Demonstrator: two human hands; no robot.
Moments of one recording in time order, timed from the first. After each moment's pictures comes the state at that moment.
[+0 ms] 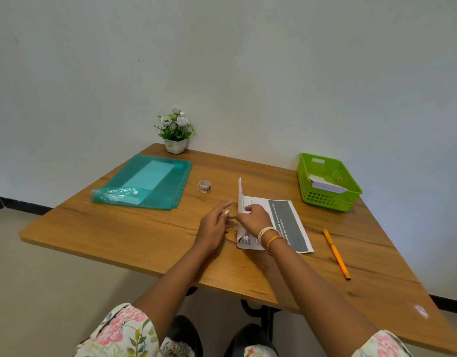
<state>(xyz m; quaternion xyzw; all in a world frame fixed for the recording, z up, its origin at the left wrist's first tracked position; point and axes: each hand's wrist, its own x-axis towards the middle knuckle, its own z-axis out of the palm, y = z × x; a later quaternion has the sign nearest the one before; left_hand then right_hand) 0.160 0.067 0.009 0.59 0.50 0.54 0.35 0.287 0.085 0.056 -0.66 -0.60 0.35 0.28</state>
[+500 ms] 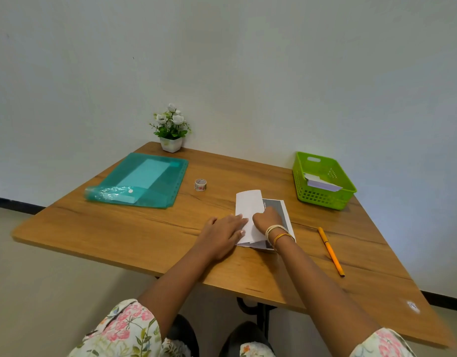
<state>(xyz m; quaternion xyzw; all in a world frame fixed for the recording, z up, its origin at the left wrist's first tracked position) 0.173 0.063 0.006 0.81 0.54 0.18 0.11 0.318 0.093 0.054 -0.75 -0.56 0.28 0.24</state>
